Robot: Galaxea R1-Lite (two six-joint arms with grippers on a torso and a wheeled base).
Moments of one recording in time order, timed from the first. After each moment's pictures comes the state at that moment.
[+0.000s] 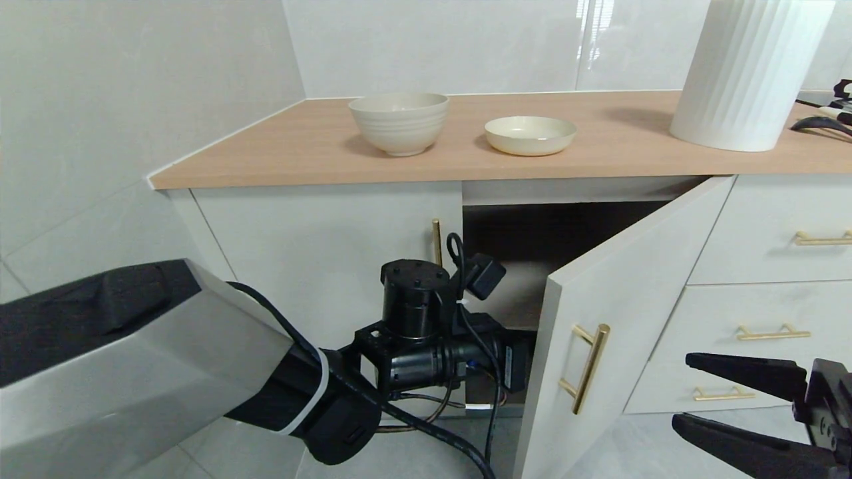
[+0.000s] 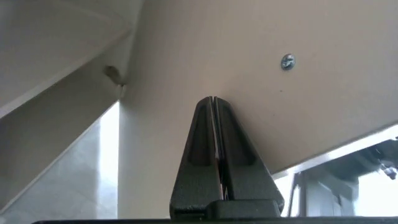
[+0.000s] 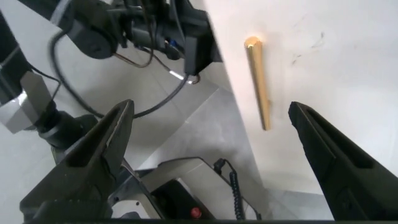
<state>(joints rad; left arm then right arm) -0.77 2.12 -0.97 -0.94 -0.49 -0.33 0.58 1.03 -0.39 -0.46 0.32 0.20</state>
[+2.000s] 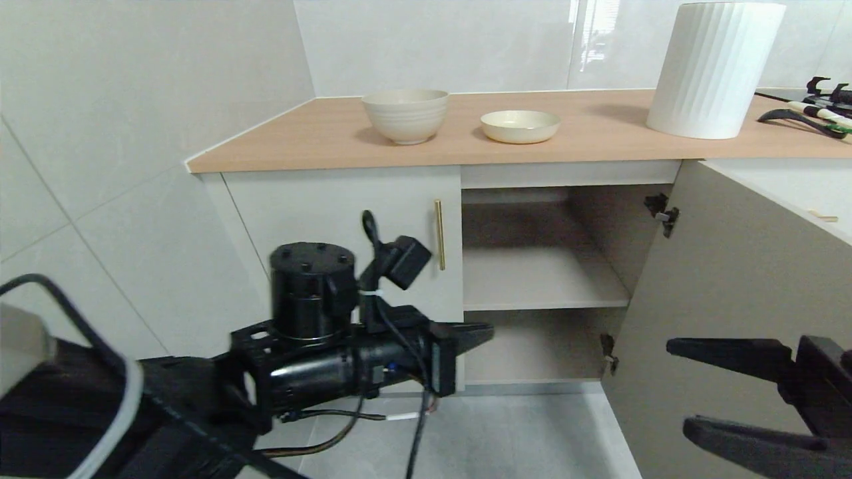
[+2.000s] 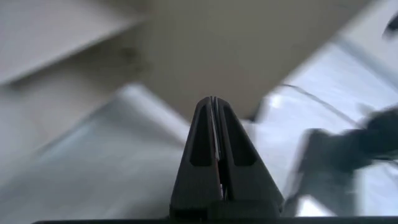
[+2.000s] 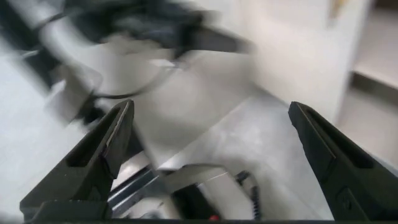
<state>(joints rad) -0.67 1.78 -0.71 -0.82 -0.39 -0.27 0.56 1.09 -0.49 -0.45 0.50 0.20</state>
